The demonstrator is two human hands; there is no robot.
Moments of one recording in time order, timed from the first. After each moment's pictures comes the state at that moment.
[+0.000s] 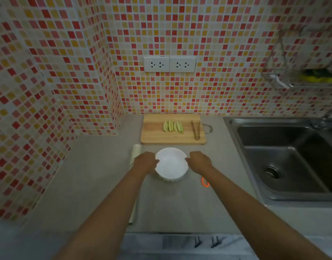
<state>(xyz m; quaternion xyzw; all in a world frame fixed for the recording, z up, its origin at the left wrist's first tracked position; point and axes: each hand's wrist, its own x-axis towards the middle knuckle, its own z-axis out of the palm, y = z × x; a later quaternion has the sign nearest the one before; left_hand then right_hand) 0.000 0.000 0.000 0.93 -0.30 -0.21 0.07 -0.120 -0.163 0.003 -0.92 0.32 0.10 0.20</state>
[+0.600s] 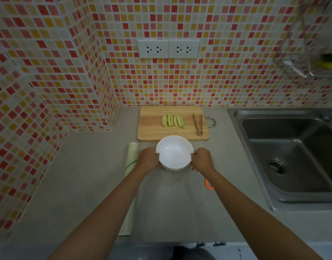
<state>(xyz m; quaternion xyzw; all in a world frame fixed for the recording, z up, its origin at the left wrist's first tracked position) 0.024 -0.026 -0.023 0.86 -0.22 -0.25 0.38 -0.091 -0.185 -0.029 -0.80 0.43 -0.03 0.42</state>
